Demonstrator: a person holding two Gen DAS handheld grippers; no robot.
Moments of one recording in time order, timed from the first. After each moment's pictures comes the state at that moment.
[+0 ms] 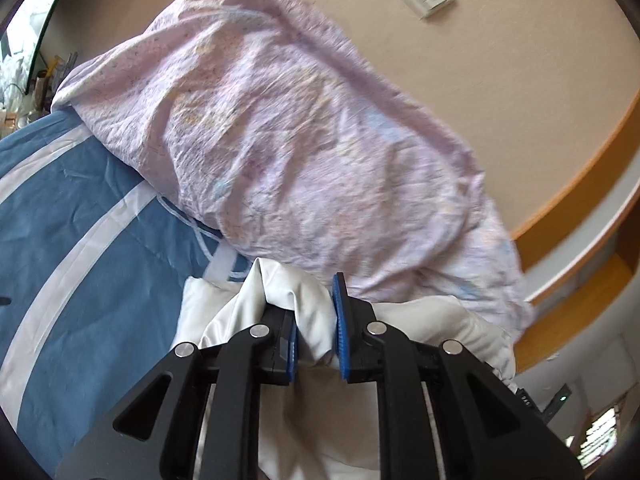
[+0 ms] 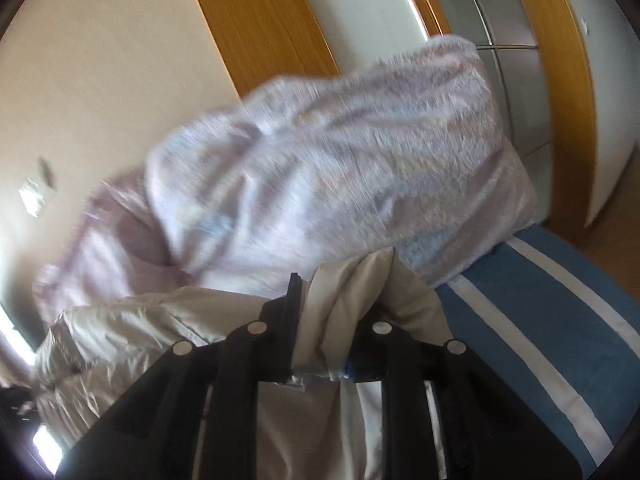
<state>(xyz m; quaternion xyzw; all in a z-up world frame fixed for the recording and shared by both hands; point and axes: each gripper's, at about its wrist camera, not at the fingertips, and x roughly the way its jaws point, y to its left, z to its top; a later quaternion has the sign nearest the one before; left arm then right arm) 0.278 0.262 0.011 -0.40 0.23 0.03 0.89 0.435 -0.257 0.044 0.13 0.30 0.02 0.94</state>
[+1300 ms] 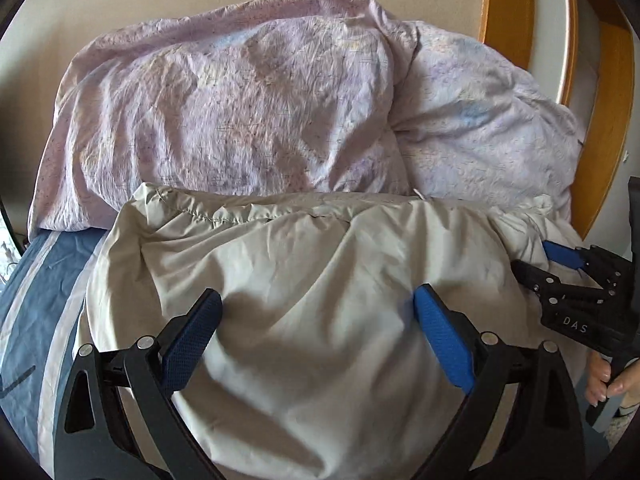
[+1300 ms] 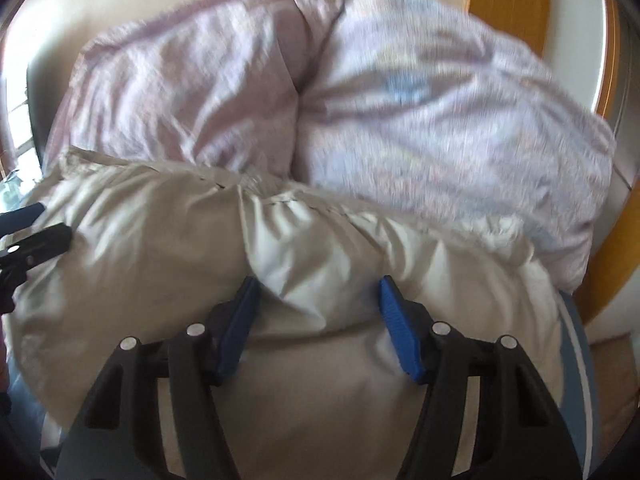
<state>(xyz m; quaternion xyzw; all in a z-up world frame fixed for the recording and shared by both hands) 0.297 0.112 -0.019 -0.07 0.30 0.03 0.95 0.381 -0.099 -0.012 -0.15 0.38 0.14 0.90</state>
